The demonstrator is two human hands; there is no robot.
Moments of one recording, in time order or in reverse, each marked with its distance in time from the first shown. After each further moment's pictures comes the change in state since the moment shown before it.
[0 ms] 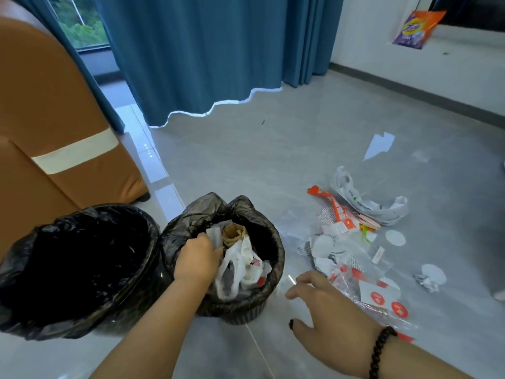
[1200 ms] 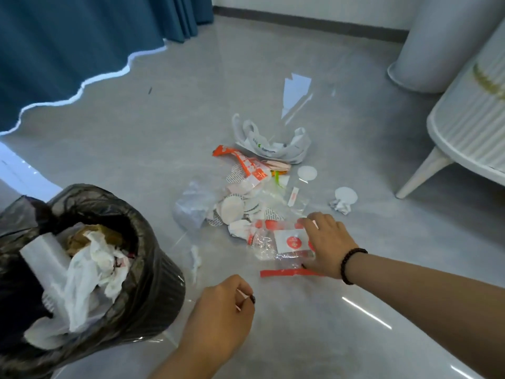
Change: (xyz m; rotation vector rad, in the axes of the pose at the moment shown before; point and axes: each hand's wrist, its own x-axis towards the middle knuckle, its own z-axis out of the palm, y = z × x) left_hand -0.131 0.123 0.132 -0.199 -0.526 0.309; right_hand 0.024 0.297 0.076 -0.299 0.292 0.343
